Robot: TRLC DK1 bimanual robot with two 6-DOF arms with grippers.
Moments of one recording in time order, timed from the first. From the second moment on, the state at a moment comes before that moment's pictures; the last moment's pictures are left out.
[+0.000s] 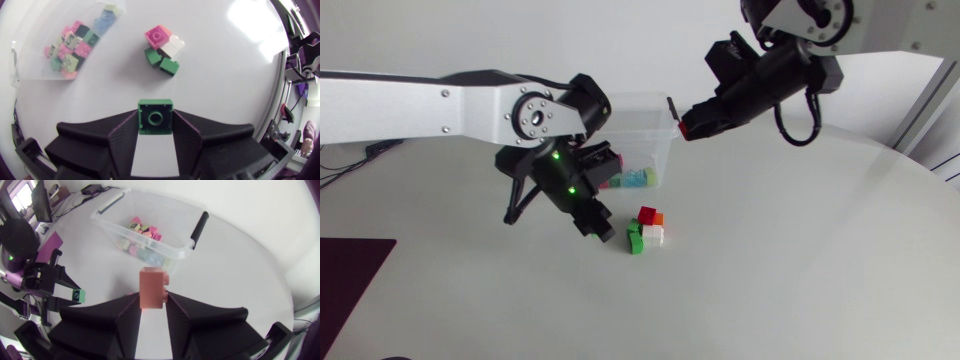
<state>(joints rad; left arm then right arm) -0.58 1.77 1.34 -0.86 0.05 0.31 0.37 1.74 1.57 -0.75 -0.21 -0.13</state>
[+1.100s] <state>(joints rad) -0.40 1.67 1.47 -0.91 0.06 0.36 0.44 2.12 2.10 -0.59 -0.19 -0.09</state>
